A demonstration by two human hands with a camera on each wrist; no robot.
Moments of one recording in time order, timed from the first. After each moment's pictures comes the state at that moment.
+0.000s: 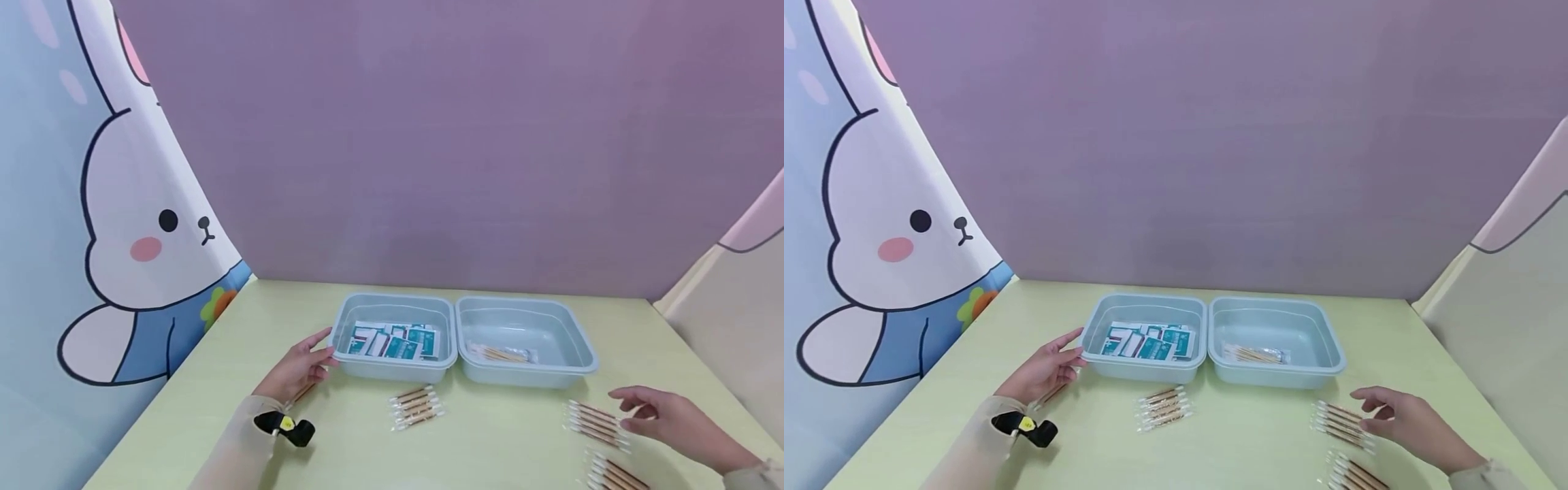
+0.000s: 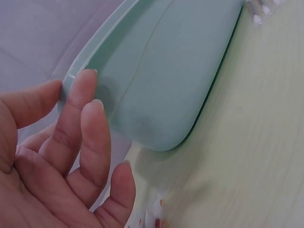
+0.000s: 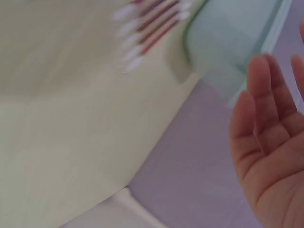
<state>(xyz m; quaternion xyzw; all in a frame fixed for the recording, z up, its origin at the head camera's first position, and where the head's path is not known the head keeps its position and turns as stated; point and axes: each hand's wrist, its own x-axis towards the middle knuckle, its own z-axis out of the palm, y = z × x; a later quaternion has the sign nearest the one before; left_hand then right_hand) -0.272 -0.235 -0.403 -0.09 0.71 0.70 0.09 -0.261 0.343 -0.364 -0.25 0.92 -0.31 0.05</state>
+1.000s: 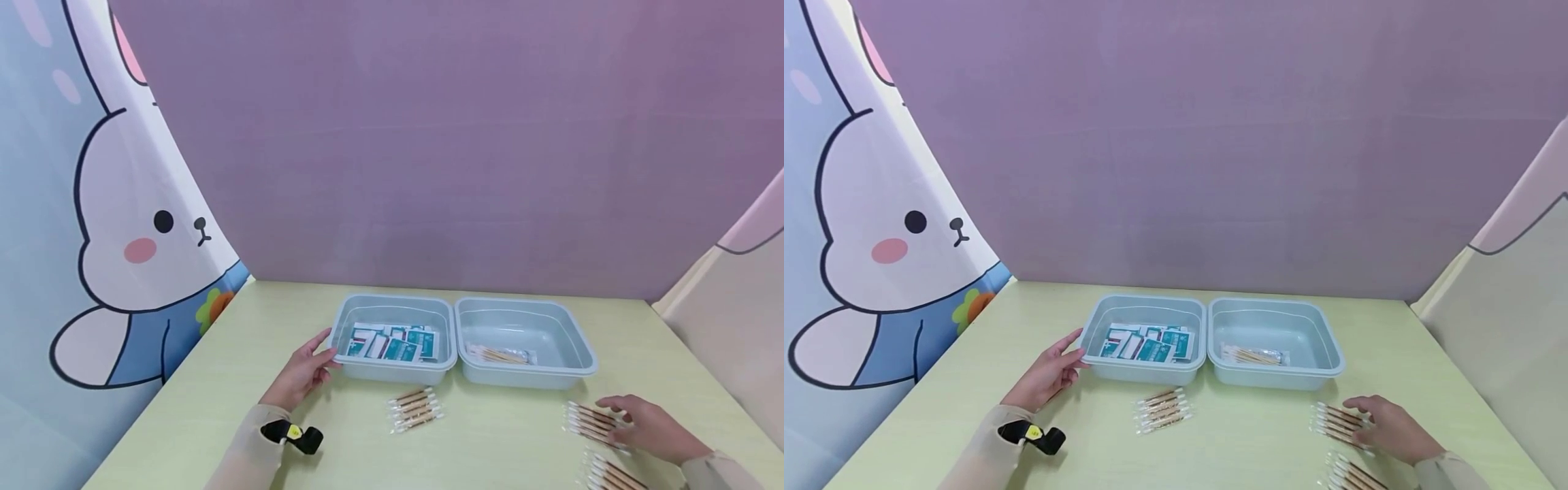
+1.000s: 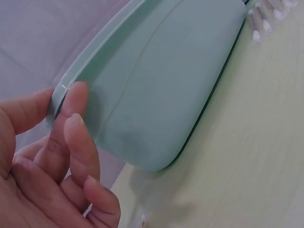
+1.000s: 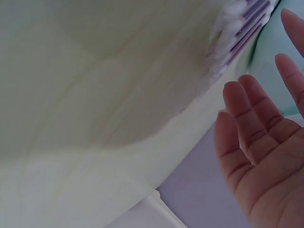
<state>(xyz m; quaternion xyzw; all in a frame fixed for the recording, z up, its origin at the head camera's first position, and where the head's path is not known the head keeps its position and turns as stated) -0.275 -0.226 -0.412 -0.10 0.68 0.72 0.06 -0.283 0.341 -0.406 -0.21 0.94 -0.24 0.07</state>
